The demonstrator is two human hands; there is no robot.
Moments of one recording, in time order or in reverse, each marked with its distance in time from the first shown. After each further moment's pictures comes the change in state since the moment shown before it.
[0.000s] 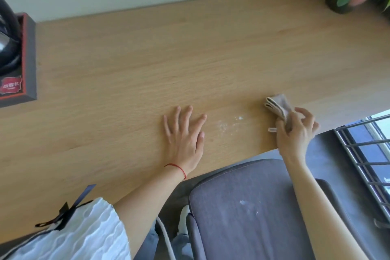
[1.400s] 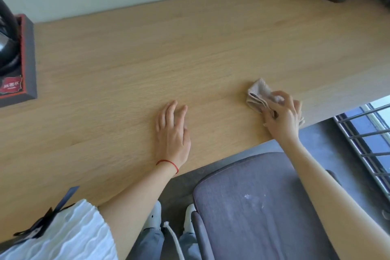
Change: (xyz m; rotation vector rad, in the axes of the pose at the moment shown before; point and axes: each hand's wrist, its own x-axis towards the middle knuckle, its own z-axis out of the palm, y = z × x) left_hand -0.009 -0.020 -0.009 -0.159 0.106 -0.099; right_hand 0.005 0.002 0.020 -0.141 -0.153 -0.210
